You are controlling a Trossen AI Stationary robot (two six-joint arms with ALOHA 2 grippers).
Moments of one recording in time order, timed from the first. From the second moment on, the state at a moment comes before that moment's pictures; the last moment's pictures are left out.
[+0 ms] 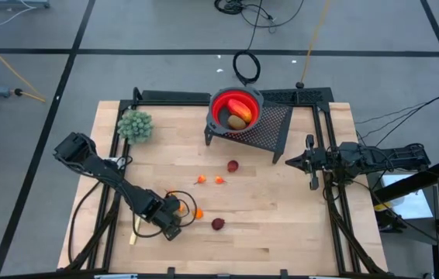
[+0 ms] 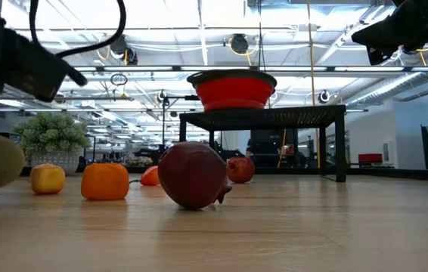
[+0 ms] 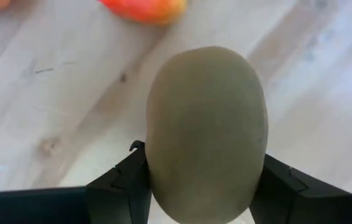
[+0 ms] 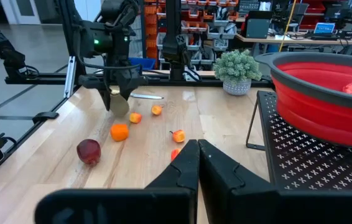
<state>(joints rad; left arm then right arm) -0.60 1.62 0.90 -0.62 0.08 -1.33 0.13 0.27 0.35 -0.22 0.13 0.01</state>
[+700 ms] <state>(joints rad) -0.55 1.62 1.23 -0.70 -0.11 -0.97 0.13 0.27 0.35 -0.13 0.13 0.18</state>
